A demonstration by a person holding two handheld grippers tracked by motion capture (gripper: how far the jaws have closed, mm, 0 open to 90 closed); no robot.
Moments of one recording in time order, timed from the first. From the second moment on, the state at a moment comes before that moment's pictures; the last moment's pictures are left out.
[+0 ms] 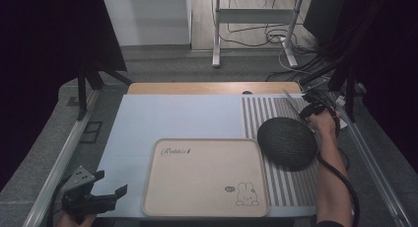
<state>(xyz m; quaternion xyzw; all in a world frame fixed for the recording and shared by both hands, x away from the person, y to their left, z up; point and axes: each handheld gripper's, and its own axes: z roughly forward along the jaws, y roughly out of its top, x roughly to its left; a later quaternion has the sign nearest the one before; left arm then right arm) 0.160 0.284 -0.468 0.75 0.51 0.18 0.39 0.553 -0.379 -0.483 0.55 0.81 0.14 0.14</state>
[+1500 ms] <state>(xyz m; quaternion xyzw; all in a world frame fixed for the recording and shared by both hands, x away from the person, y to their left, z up) 0.160 0.283 -0.468 0.75 0.50 0.18 0.39 0.445 -0.296 -0.447 0.44 0.87 0.21 0.10</state>
